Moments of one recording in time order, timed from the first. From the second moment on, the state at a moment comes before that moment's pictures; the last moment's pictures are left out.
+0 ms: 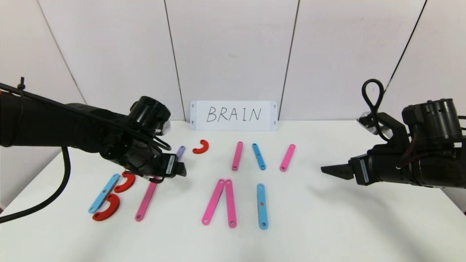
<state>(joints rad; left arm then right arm) -0.38 1.86 -1.28 0.36 0.11 -0.20 0.19 1.60 -0.82 -0.10 0.22 -0.04</state>
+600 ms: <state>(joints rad) -0.39 2.12 -1.66 0.37 0.10 -0.12 0.19 1.60 -0.82 -0.10 0.22 -0.04</state>
